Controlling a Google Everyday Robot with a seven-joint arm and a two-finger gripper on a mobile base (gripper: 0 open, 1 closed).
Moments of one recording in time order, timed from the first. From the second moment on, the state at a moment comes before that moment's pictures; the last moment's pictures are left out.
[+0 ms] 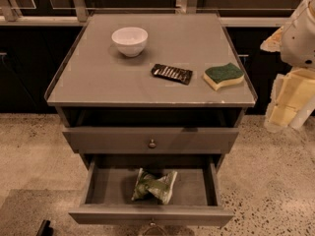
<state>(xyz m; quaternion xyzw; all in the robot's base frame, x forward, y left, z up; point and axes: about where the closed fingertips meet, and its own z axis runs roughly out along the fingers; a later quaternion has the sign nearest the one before) 0.438 -0.217 0.976 -0.60 0.78 -0.03 0.16</state>
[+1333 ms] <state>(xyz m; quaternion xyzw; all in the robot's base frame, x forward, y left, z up) 0.397 -0.204 0.805 -0.56 0.79 0.09 0.21</state>
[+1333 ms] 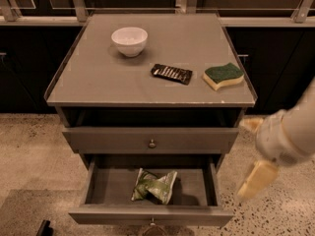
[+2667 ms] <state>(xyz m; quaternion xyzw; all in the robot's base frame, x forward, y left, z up) 0.393 -0.201 0.626 -0.46 0.84 0.19 0.22</state>
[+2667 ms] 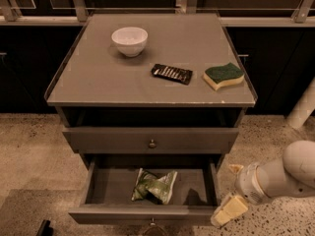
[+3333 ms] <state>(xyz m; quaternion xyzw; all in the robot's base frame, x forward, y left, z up) 0.386 -0.204 0.603 -0.44 0.85 0.21 0.22</state>
